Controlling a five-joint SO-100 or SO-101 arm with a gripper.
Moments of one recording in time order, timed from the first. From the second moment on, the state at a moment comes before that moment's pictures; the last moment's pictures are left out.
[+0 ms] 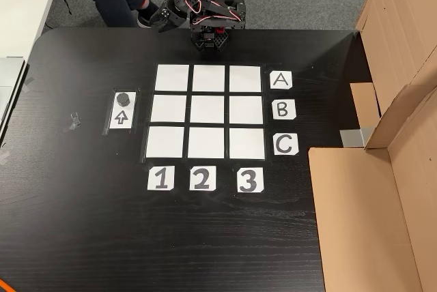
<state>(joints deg) 83.4 190.3 168.5 71.2 3.1</state>
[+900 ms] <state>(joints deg) 84.6 180.5 159.5 67.1 0.8</state>
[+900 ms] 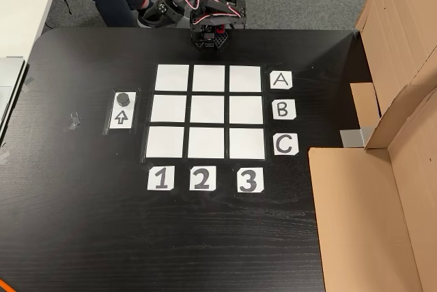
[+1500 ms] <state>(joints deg) 81.8 147.4 123.7 81.4 -1.6</state>
